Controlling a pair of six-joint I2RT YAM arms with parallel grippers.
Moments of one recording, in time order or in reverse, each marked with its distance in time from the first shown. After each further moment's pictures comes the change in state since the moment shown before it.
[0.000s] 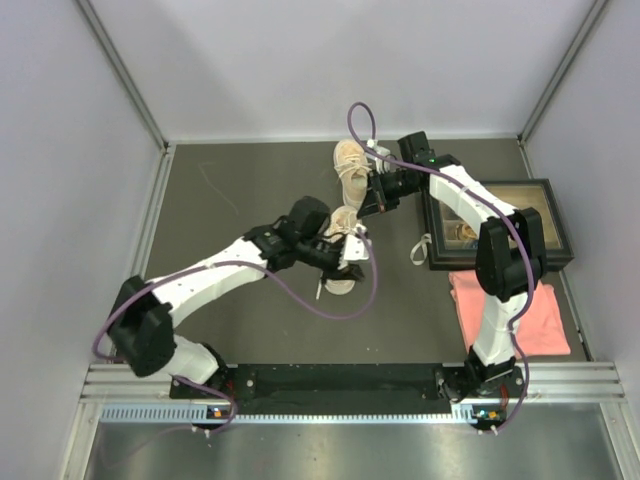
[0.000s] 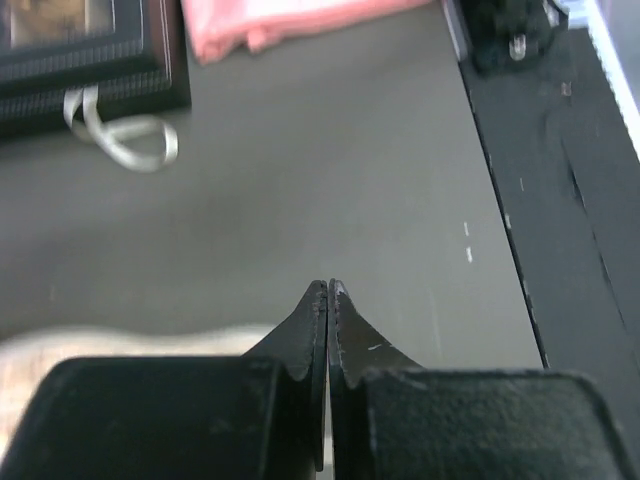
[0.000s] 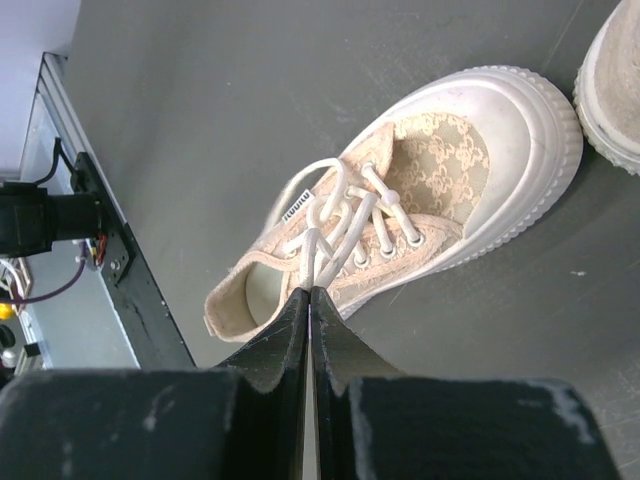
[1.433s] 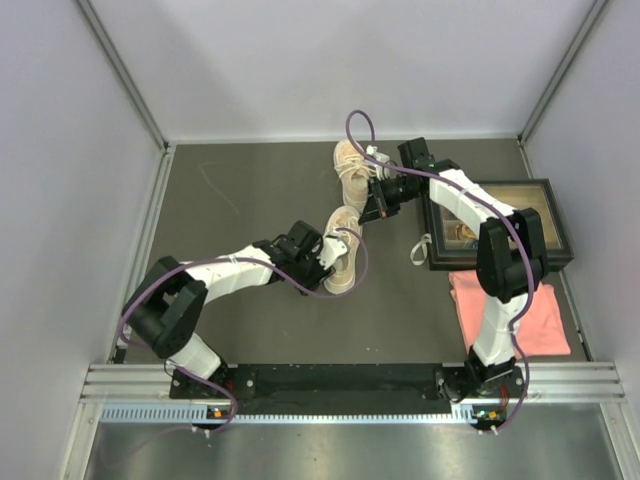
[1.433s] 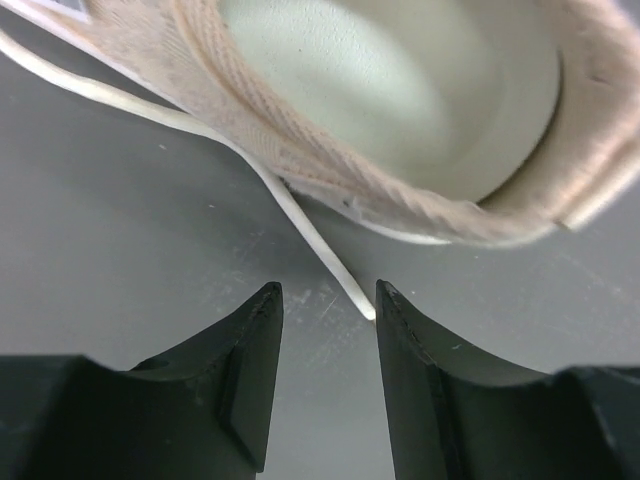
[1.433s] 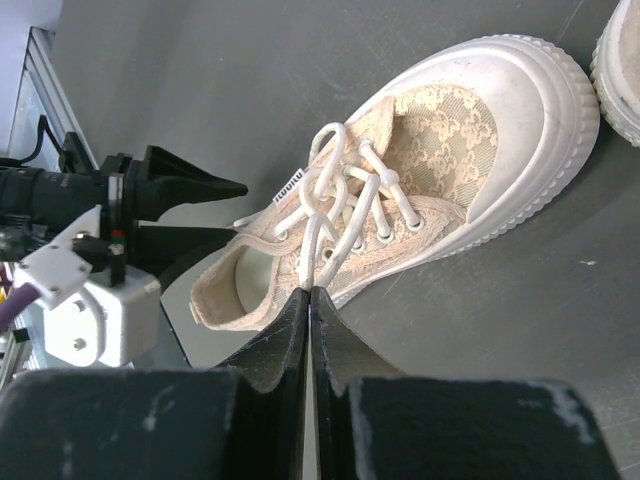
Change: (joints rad) left arm 0.060 0.156 -0.210 0.078 -0.655 -0.363; right arm 0.000 -0.010 -0.054 0.012 -0.012 -0.042
